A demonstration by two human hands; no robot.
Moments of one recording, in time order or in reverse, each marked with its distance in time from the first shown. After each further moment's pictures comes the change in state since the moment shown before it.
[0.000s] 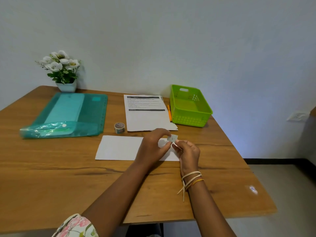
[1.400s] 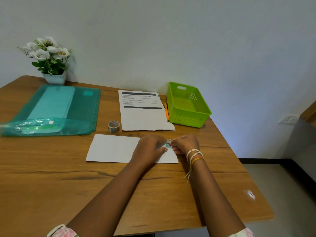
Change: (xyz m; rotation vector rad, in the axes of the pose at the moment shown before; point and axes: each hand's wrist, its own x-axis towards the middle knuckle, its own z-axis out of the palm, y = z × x) left_hand 0.008 -0.012 0.007 0.183 -0.290 -0.308; right_hand 0.049 -0.028 0.015 -0.972 0.022 0.220
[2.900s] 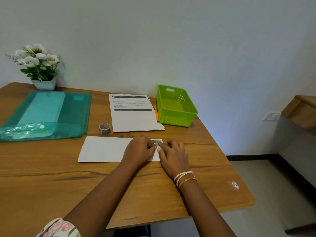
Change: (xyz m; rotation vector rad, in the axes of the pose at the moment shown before) left_hand 0.001 -0.008 0.010 0.102 0.018 -0.050; right_hand -0.035 0.062 0.002 -0.796 0.241 -0.690
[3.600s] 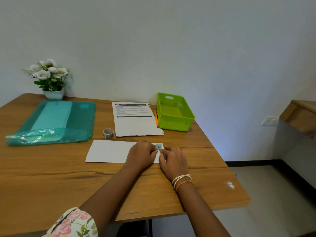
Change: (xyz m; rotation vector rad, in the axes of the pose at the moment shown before) left_hand -0.019 0.021 -0.014 0.171 0.034 0.133; right_hand -0.009 -0.004 -0.007 0.090 0.062 -0.005
